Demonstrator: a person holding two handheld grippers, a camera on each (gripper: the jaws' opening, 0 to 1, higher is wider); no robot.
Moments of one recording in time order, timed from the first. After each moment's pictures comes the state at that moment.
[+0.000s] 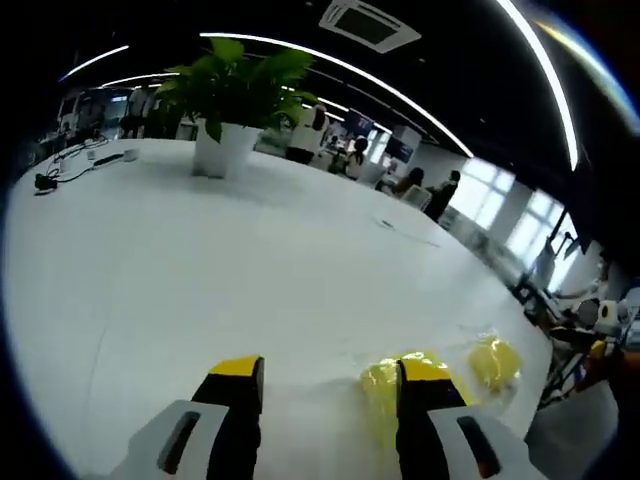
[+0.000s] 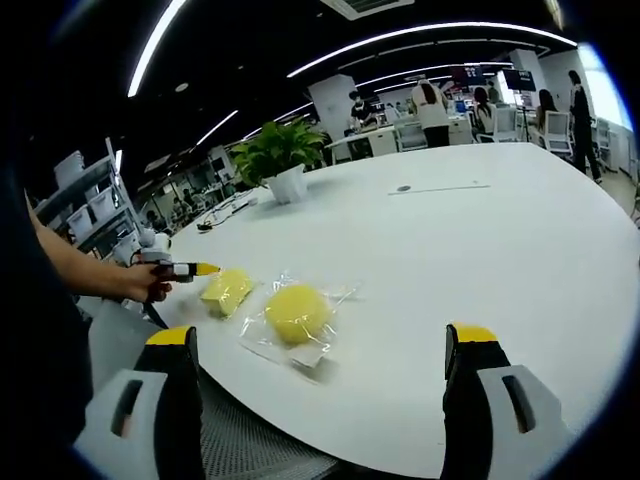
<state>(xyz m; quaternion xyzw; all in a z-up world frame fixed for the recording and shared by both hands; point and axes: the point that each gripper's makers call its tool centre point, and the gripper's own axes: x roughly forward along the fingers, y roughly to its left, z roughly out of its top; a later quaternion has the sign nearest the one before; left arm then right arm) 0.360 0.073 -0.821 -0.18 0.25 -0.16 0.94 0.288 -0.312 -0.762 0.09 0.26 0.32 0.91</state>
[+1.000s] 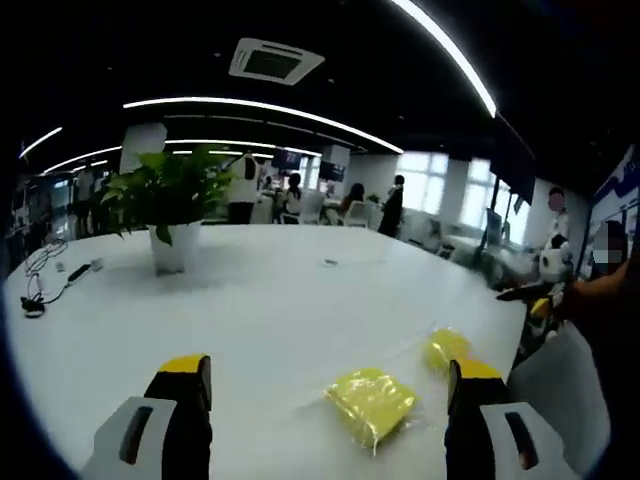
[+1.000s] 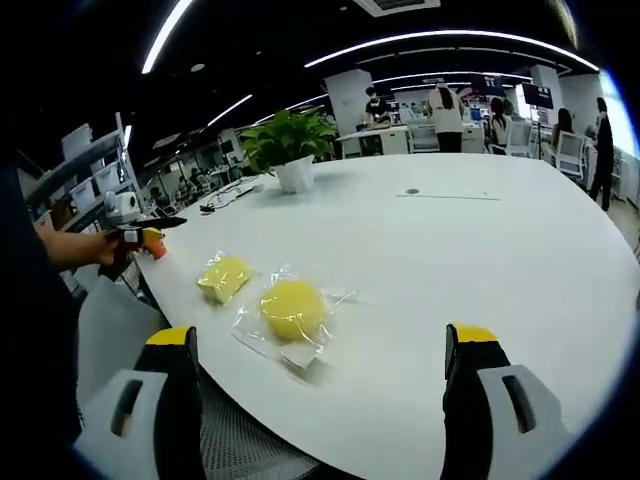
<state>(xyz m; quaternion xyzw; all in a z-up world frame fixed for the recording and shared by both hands) 0.300 0.074 -0.734 -0.05 0.18 -0.25 0.95 0.291 -0.305 -0.768 0.03 0.26 0.35 0.90</state>
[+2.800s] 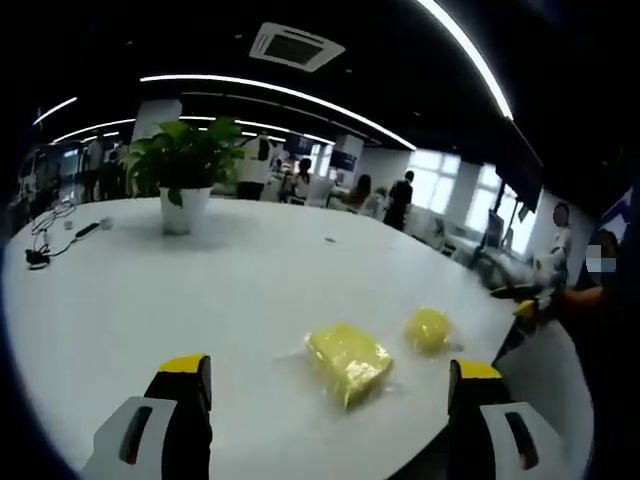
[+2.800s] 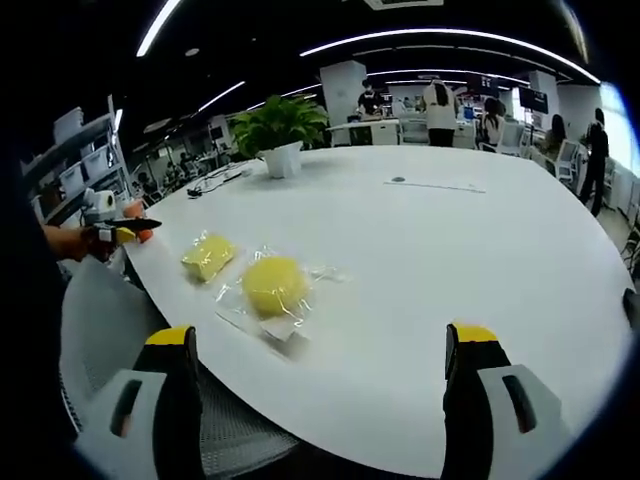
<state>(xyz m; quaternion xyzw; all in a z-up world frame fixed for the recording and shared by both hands) 0.269 0.067 -0.755 -0.08 0.21 -0.24 0.94 0.284 -0.331 -0.776 0.00 0.27 0.32 0.91</state>
